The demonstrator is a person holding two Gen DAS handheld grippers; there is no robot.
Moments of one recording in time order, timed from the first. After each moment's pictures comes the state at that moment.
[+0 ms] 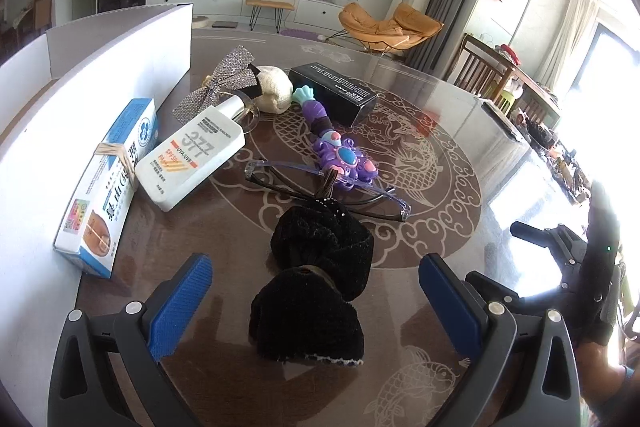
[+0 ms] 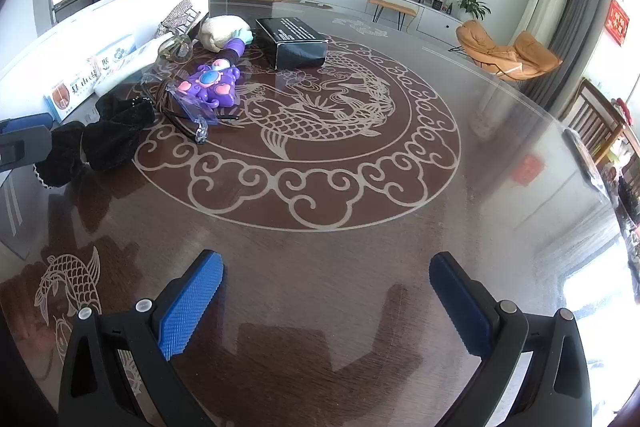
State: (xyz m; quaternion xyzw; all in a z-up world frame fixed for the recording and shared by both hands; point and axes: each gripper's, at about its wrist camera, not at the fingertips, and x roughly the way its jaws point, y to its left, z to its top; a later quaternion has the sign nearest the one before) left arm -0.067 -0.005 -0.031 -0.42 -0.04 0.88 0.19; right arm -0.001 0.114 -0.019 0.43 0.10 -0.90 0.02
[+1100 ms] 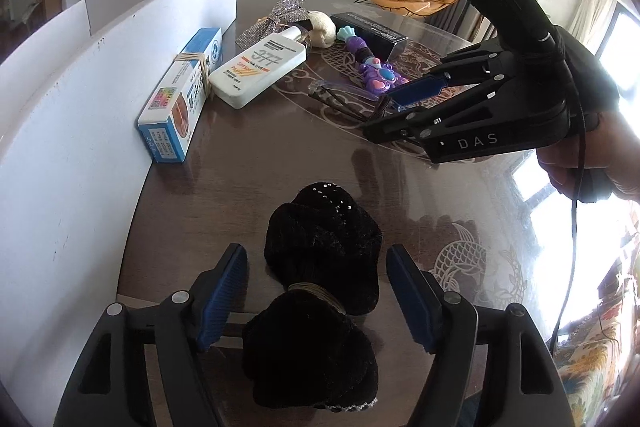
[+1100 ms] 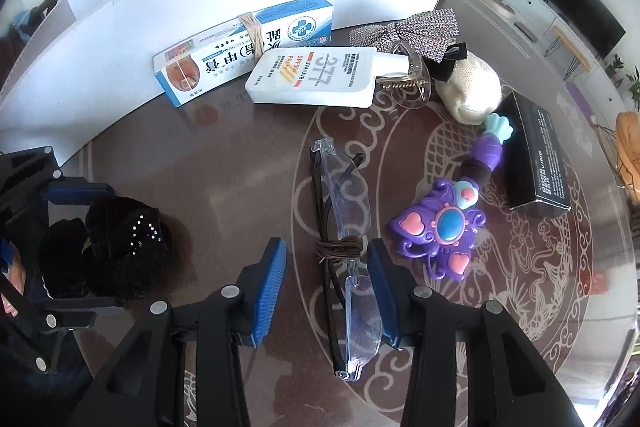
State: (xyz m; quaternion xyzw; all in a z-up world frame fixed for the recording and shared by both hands) left arm -0.006 -0.051 -0.054 -0.48 -0.01 0.86 0.15; right arm -0.099 -0.041 -0.003 0.51 0.25 -0.77 0.28
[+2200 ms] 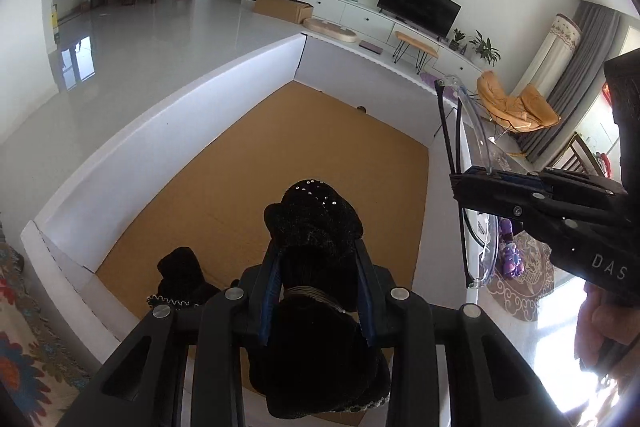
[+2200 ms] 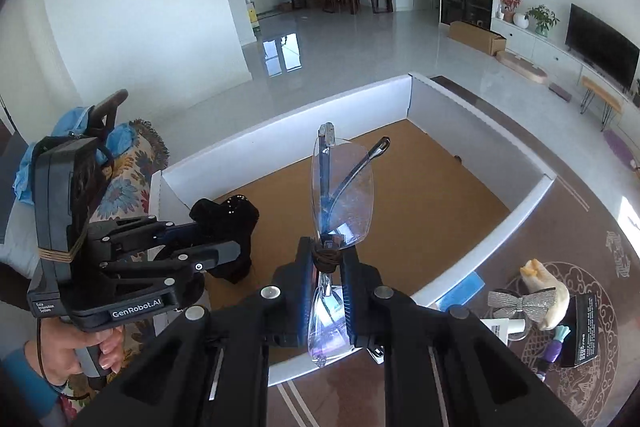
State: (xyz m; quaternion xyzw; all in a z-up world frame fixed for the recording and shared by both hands) left arm -0.046 -0.287 0.033 -0.43 -0.15 0.89 -0.03; right arm -0.106 -0.245 0.142 0.41 0.12 -0.82 0.39
